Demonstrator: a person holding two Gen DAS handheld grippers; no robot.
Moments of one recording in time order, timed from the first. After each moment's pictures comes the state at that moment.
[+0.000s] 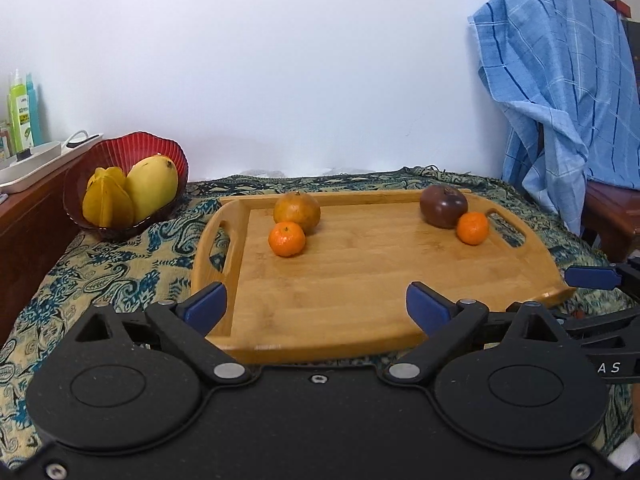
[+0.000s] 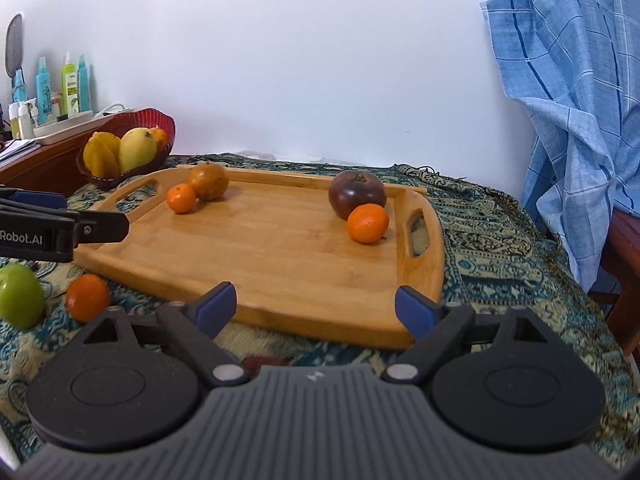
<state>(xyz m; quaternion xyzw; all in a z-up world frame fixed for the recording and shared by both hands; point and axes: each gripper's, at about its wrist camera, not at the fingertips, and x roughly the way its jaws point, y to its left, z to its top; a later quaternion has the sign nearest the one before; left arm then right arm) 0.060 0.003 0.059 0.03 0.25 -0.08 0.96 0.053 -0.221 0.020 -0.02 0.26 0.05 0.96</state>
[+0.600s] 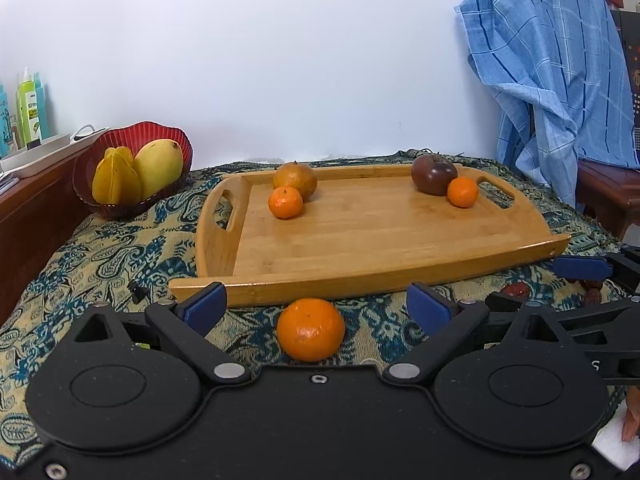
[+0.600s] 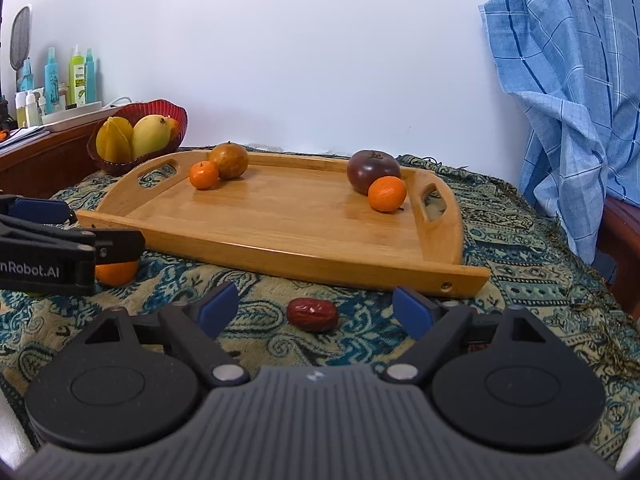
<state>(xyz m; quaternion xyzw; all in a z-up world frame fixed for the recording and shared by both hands) 0.021 0.007 0.029 0.04 0.24 -0.08 0.97 0.024 -0.196 -0.001 -0.02 0.25 0.04 0.97</state>
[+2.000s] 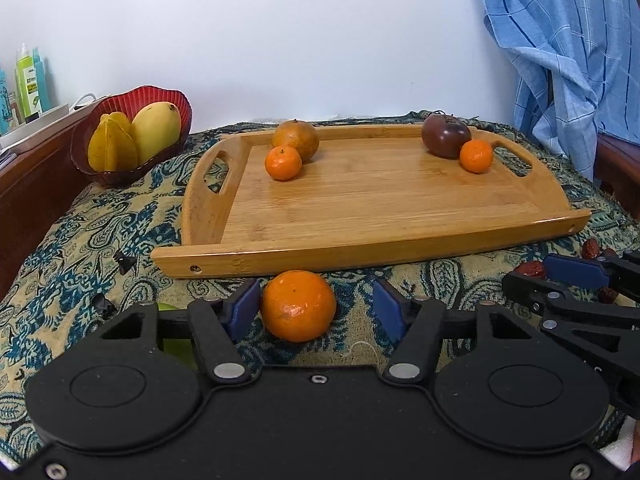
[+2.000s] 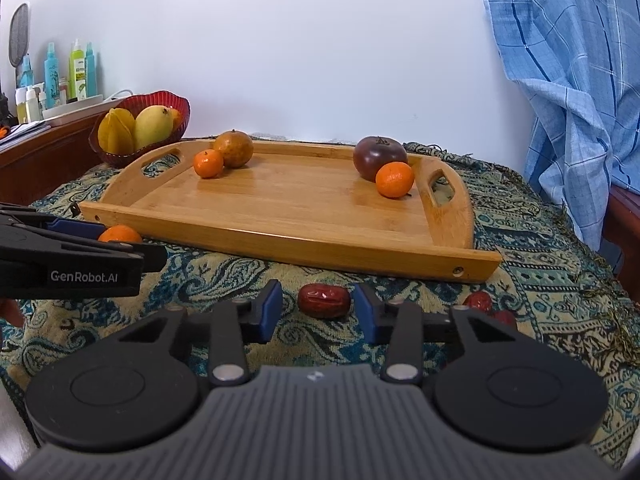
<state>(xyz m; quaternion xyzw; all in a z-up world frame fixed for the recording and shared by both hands) 0.042 -0.012 0.016 0.05 0.30 -0.06 0.95 0.027 -0.193 -0.007 -0.01 0.27 0.04 0.96</state>
